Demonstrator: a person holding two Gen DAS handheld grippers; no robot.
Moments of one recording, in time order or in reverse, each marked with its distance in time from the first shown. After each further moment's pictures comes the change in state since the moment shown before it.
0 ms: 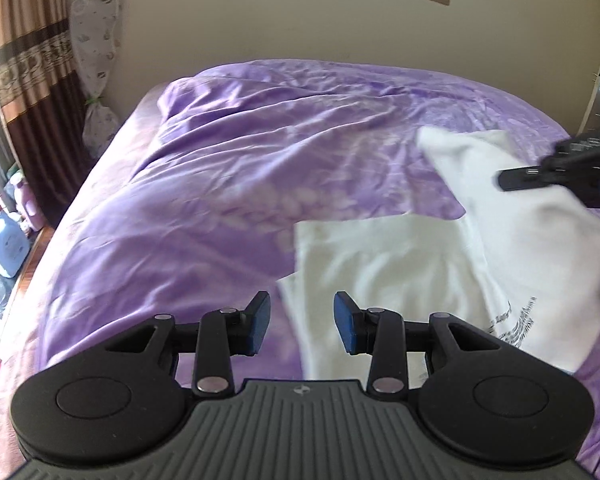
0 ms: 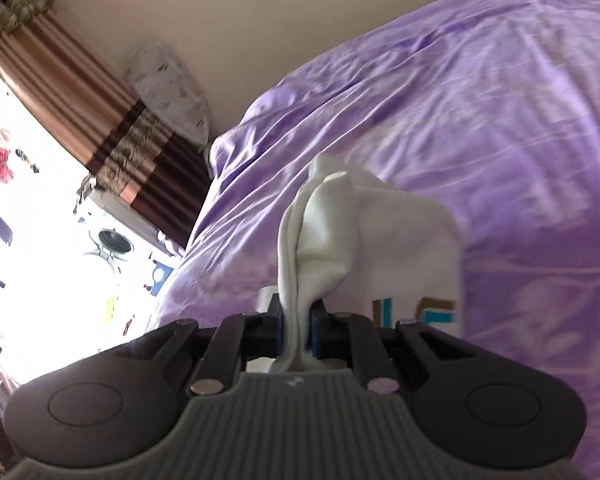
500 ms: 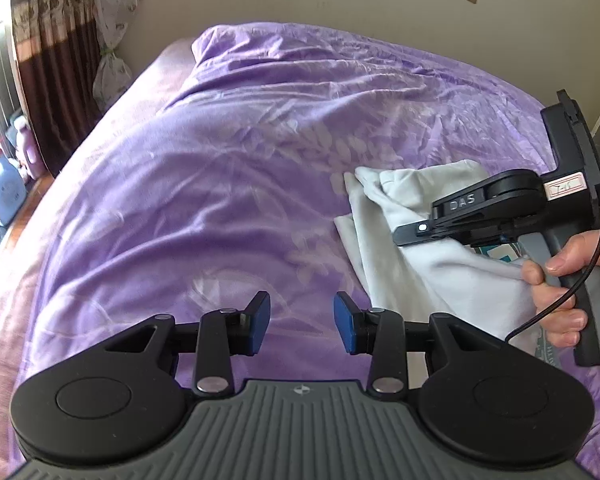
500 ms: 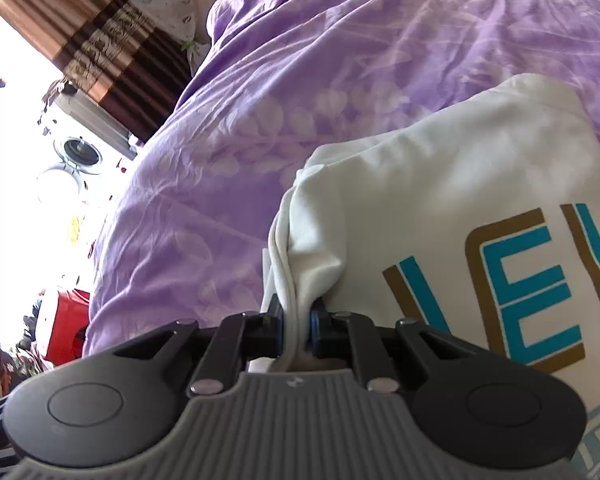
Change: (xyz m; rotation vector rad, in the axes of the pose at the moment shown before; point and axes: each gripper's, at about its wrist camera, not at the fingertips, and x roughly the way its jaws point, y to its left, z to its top) left arm 0.021 0.066 -0.053 -0.110 0.064 -0.054; right arm 0.177 0.078 -0.094 -0.077 0.240 -0.104
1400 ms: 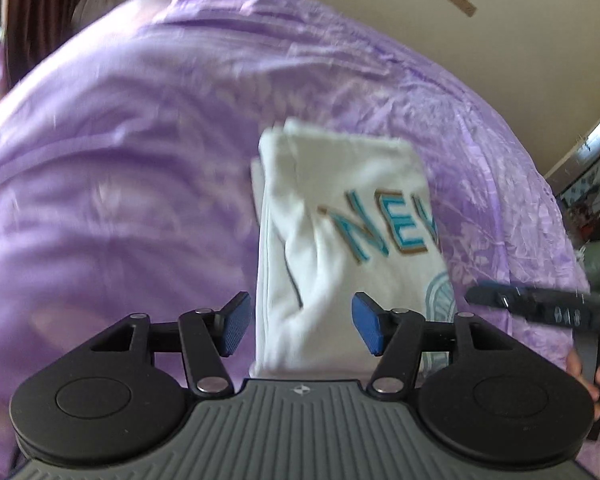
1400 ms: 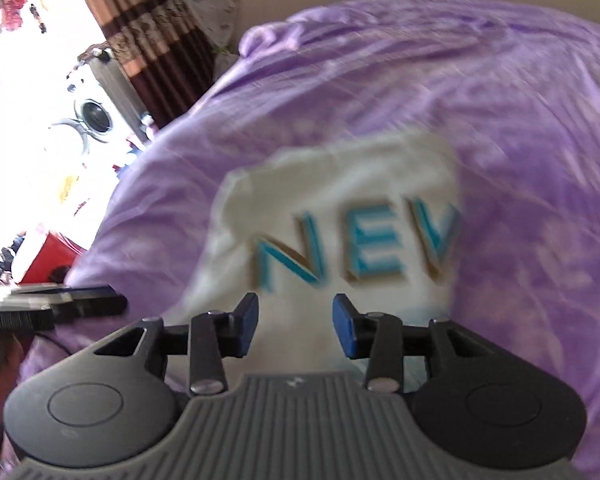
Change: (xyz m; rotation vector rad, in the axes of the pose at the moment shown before) left arm 0.000 -0.035 -0.034 -0.207 0.110 -0.204; right arm -0.151 -0.051 -0.072 -0.234 -0.087 -0.079
